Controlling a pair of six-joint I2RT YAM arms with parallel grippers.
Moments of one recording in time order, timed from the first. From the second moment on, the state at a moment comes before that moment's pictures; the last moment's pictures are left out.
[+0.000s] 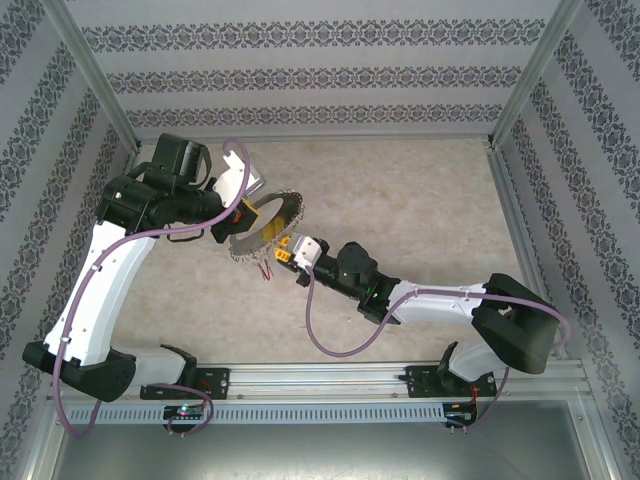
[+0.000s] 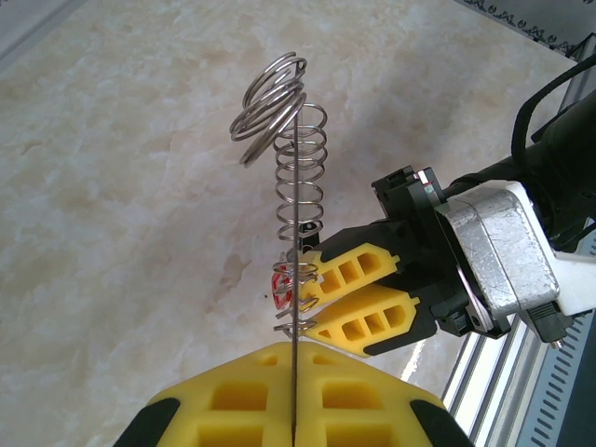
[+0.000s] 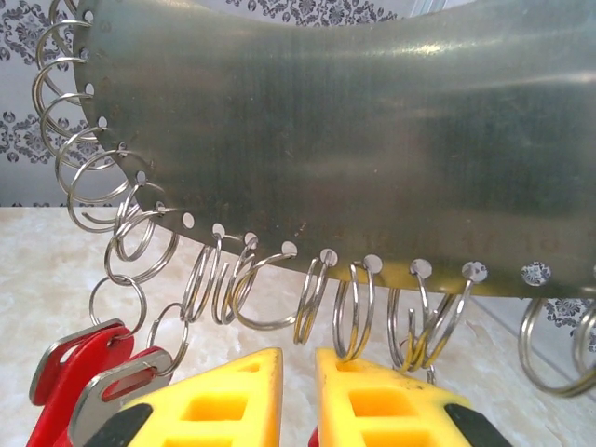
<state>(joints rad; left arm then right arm) -0.36 1.30 1.73 -1.30 0.49 0.41 1.00 1.46 0.66 0.78 -0.03 -0.27</state>
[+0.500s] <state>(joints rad) -0.36 1.30 1.73 -1.30 0.49 0.41 1.00 1.46 0.66 0.78 -0.04 -0.27</state>
